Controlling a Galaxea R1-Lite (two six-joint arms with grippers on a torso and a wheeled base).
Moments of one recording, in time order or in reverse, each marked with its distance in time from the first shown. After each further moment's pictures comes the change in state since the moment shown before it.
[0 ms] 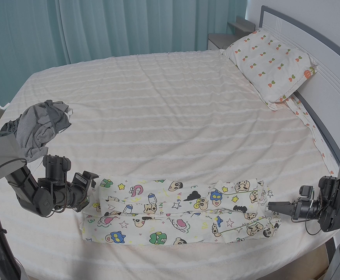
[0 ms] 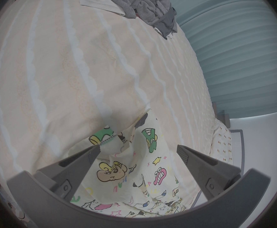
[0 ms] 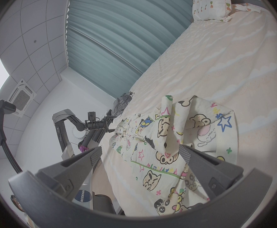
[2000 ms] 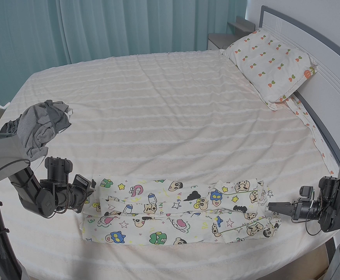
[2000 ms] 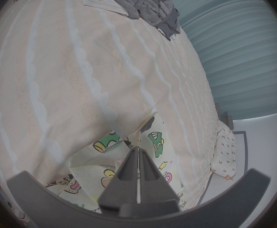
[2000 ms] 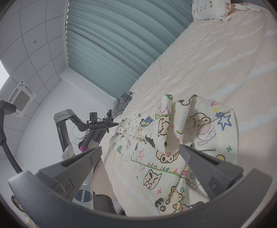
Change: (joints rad) left arm 0.004 0.037 -0.009 -0.013 0.028 0.004; right arm -0.003 0.000 0.007 0.000 0.004 -0.001
